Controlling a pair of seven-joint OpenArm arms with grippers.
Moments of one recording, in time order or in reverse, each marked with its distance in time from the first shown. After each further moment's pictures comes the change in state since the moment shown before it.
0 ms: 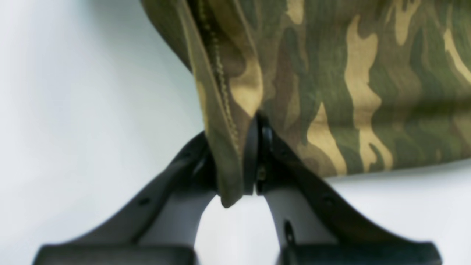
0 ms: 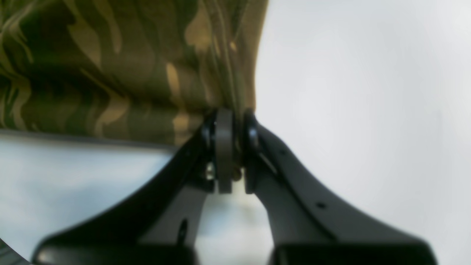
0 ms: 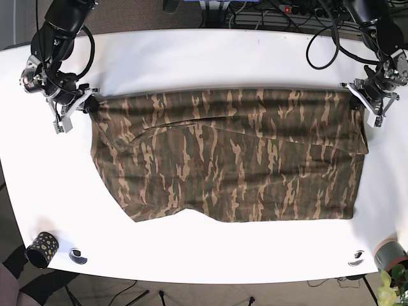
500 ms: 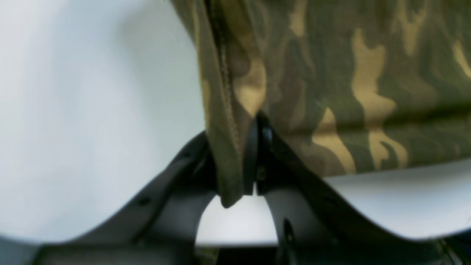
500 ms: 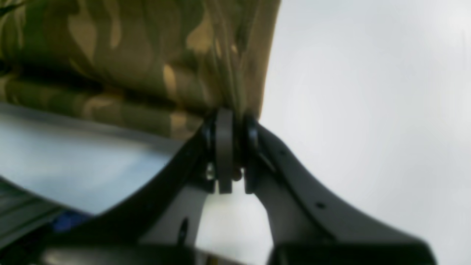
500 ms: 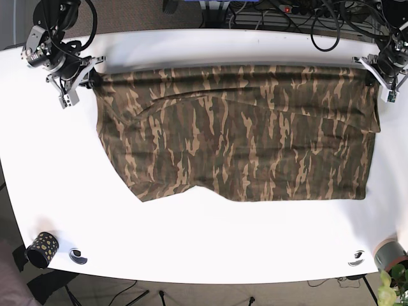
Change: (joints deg) left arm 11.5 0.2 -9.3 8.6 -1.0 -1.1 0.6; right arm -15.8 -1.8 0.2 16.5 1.2 0.6 0.0
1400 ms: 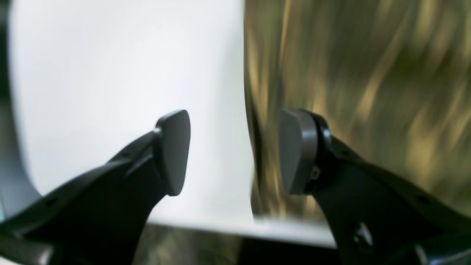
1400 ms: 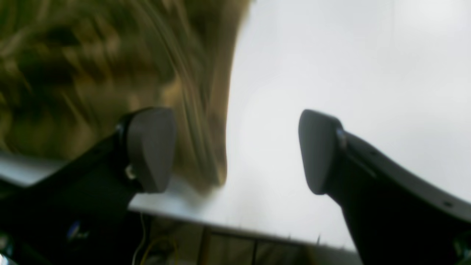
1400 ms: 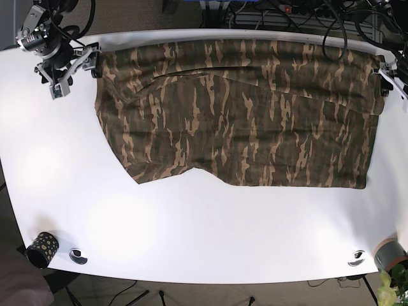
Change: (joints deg) left arm -5.4 -1.9 -4.8 5.0 0.2 0.4 6.6; right arm -2.3 -3.8 5.9 10.8 -1.8 -0.6 -0.6
